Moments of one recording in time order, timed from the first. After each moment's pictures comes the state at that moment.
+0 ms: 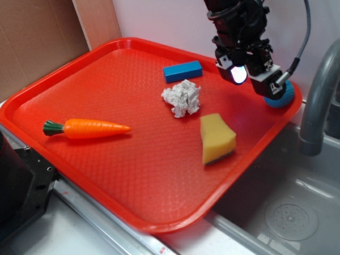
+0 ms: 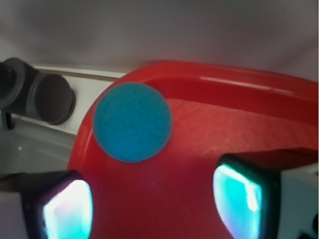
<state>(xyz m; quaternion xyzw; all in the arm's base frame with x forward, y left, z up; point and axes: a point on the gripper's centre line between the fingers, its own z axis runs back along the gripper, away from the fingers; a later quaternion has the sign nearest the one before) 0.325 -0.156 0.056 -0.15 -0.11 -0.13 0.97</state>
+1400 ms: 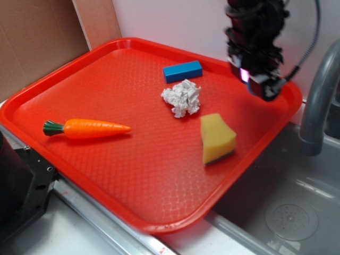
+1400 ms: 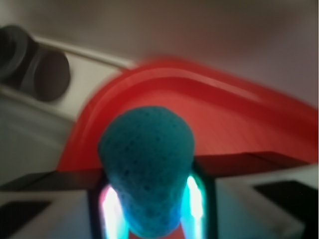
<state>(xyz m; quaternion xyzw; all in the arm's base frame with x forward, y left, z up) 0.310 -0.153 0.085 -0.03 -0.10 -0.15 0.98</state>
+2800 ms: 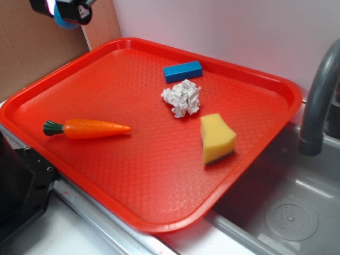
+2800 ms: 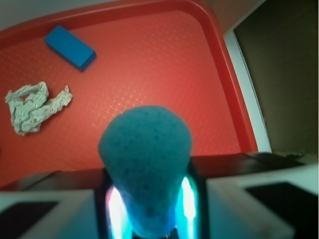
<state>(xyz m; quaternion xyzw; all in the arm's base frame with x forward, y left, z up) 0.189 0.028 0.173 0.05 -0.02 0.14 0.99</state>
